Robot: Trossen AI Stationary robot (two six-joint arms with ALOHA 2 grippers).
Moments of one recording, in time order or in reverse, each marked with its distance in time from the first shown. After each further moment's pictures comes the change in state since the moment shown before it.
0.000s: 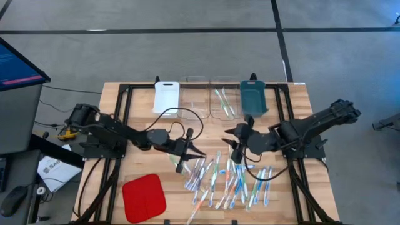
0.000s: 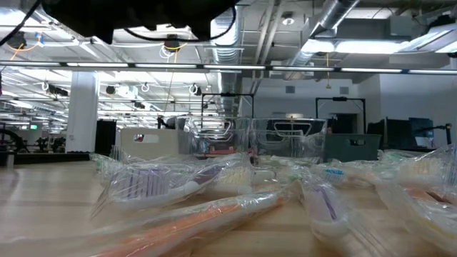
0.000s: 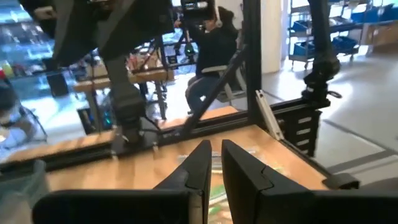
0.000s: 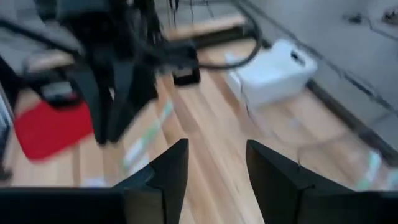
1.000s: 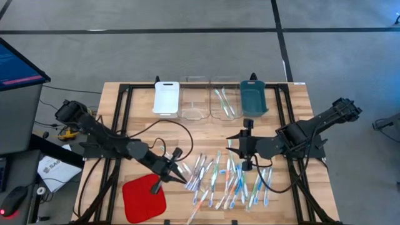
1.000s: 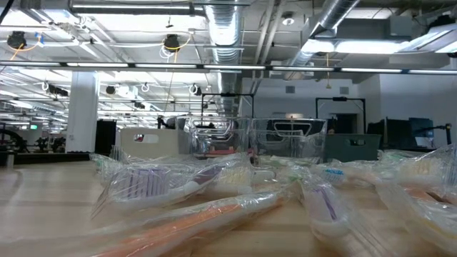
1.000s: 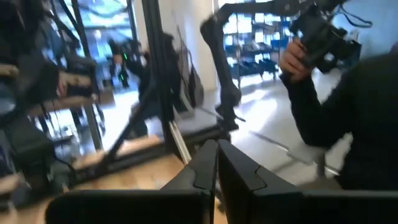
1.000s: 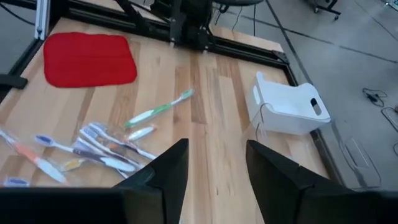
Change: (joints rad) left arm -0.263 -0.204 0.008 -0.152 -0.014 -0.019; right arm 0.088 -0.041 0.000 0.030 -0.052 -0.422
